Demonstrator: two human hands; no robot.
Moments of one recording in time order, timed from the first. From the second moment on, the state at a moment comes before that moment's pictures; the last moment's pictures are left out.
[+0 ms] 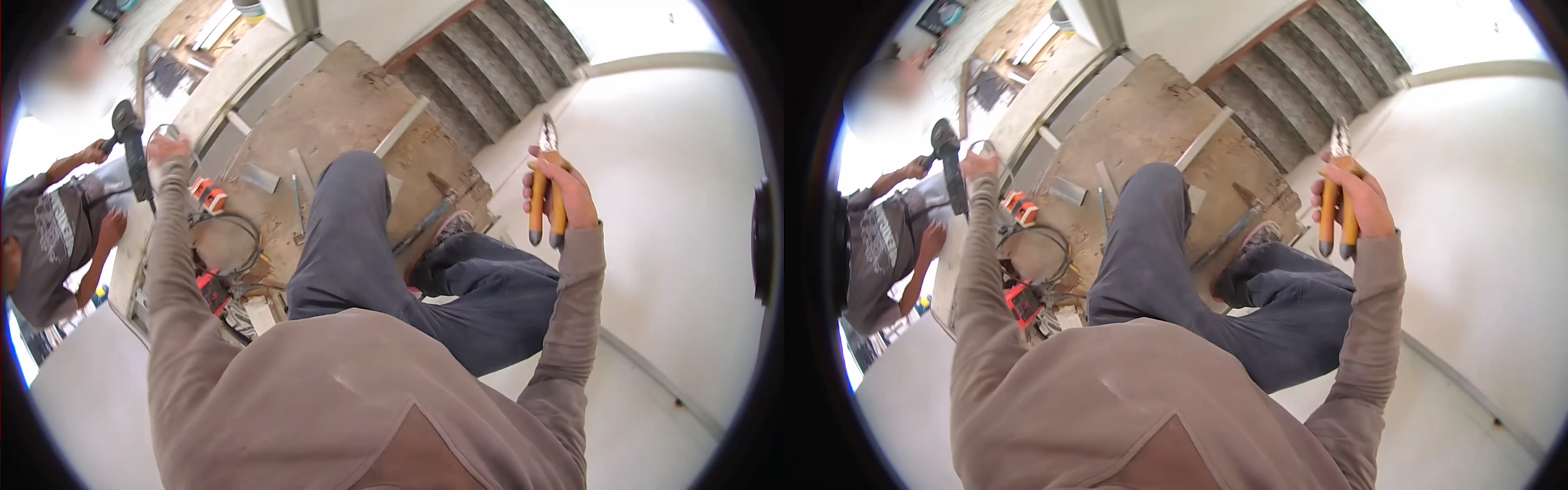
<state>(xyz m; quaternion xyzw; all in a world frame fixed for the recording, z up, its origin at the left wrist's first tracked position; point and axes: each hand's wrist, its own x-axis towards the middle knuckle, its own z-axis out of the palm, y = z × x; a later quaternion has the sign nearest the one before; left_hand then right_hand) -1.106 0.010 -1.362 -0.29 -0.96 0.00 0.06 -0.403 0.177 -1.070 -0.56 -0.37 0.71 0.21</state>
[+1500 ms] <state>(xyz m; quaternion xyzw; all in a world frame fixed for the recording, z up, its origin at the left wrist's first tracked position) -0.835 0.157 -1.184 -0.74 -0.64 -0.10 -0.17 -0.449 0.117 -1.049 -0.44 -0.66 0.60 0.07</state>
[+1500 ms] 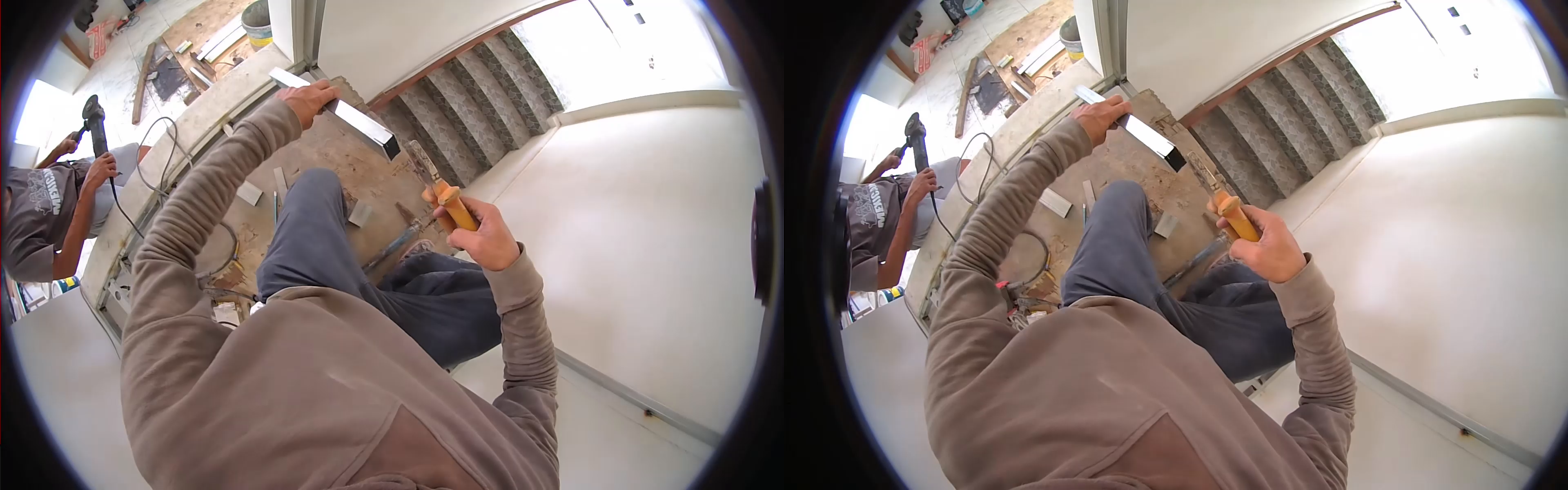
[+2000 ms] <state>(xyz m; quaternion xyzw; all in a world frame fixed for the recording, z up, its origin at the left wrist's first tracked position) -0.817 0.159 -1.135 -0.76 -0.64 -0.03 -0.08 -0.455 0.105 -1.054 -0.47 -0.70 0.54 0.04</state>
